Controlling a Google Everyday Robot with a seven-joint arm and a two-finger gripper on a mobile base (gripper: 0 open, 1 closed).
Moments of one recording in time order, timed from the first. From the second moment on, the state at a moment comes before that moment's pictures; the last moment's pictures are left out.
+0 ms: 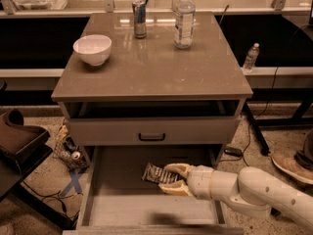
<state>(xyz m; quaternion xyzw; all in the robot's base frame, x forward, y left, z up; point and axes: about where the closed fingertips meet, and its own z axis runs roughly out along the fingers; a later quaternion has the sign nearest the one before) 0.458 -0.042 0.589 -0.50 0.65 0.28 0.50</state>
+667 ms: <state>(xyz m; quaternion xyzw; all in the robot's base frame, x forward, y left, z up) 0.468 -0.027 0.563 -0.51 0.67 0.27 0.47</state>
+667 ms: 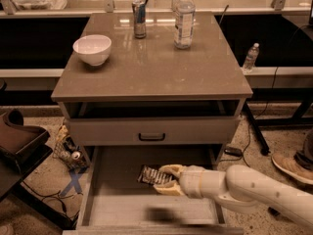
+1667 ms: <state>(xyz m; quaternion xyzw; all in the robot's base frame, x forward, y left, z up) 0.523 0.028 0.420 -0.52 0.68 0.30 0.42</state>
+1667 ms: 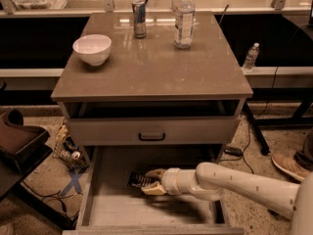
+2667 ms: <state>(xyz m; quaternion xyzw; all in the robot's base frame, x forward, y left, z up) 0.525 0.037 0.410 -0.52 0.68 0.32 0.42</state>
